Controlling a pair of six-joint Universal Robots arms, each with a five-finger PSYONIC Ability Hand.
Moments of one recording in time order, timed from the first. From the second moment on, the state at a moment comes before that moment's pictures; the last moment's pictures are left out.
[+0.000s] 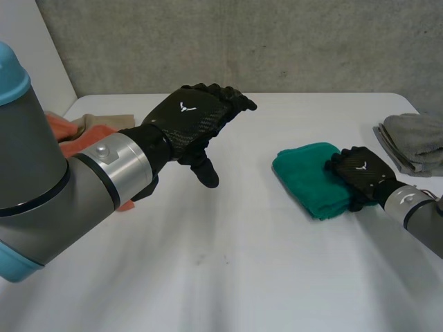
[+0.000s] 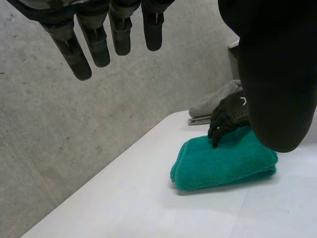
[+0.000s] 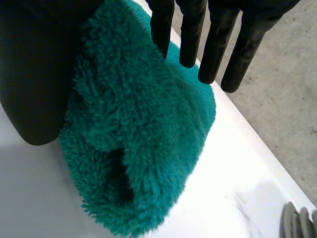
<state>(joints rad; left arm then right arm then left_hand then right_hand) 4.15 -1.79 -1.37 3.07 -1.20 3.33 1.56 -0.90 1.57 -0.37 0.93 2.41 0.20 0.21 0.21 0.20 0.05 0.34 0.41 0.38 0.37 0.21</state>
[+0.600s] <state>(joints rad) 4.16 -1.79 -1.37 3.07 -1.20 3.33 1.59 -0.87 1.12 -0.66 1.02 2.79 0.20 0.21 0.21 0.20 0.05 0.94 1.16 1.17 1.19 0.93</state>
